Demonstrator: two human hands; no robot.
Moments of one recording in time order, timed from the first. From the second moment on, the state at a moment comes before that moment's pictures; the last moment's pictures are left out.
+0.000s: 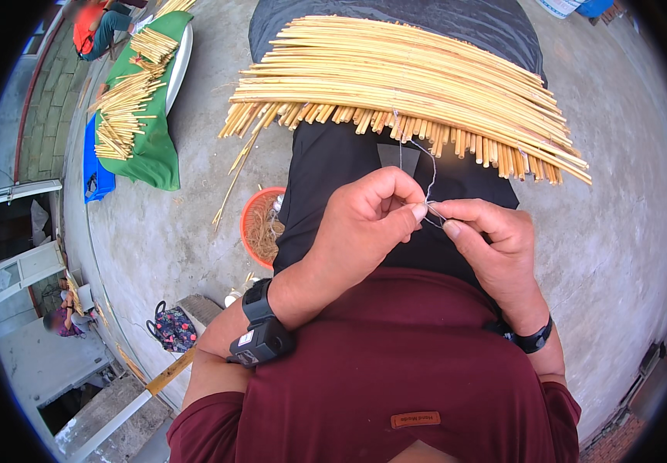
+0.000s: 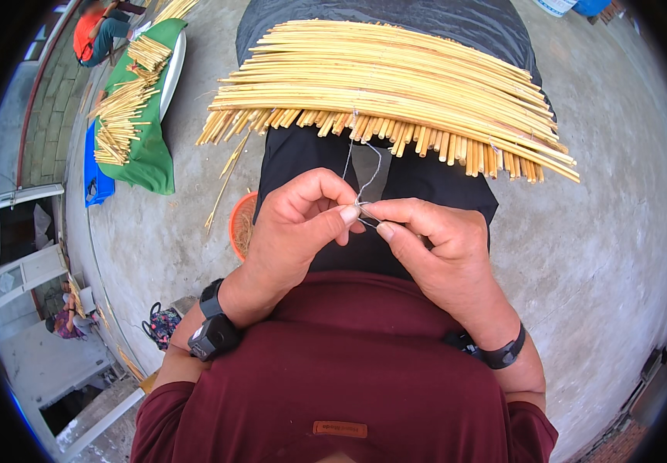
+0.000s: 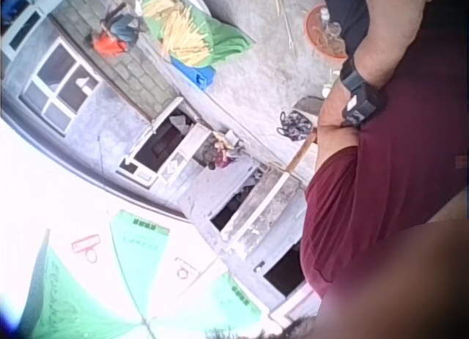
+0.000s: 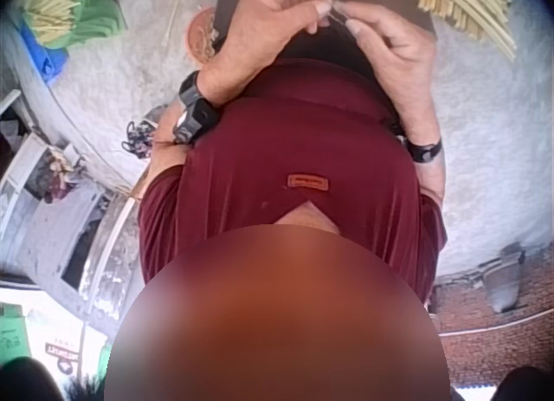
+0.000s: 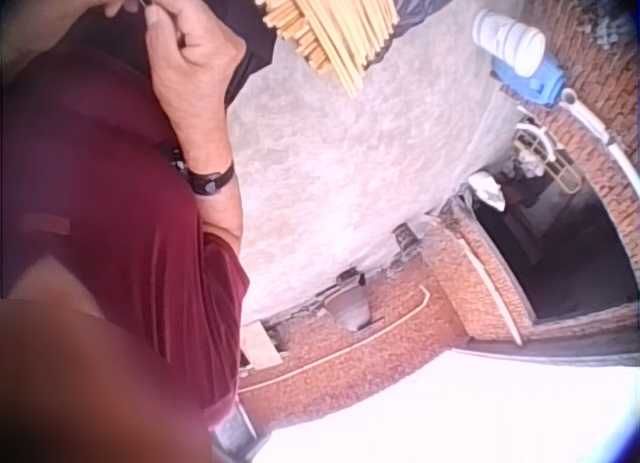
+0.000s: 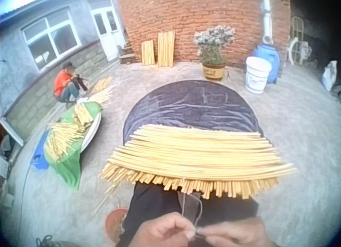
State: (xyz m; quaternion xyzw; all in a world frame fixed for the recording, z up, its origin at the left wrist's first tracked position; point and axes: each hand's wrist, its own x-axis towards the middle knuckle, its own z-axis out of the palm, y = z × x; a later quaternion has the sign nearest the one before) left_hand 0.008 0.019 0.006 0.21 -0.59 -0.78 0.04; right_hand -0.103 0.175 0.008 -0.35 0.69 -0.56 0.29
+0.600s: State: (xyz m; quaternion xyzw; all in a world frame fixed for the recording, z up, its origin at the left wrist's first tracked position) left_hand 0.007 0.012 -0.001 0.20 -0.49 -0.85 0.02; right_hand -0.116 0.170 -0.004 -0.47 0.67 -0.54 0.19
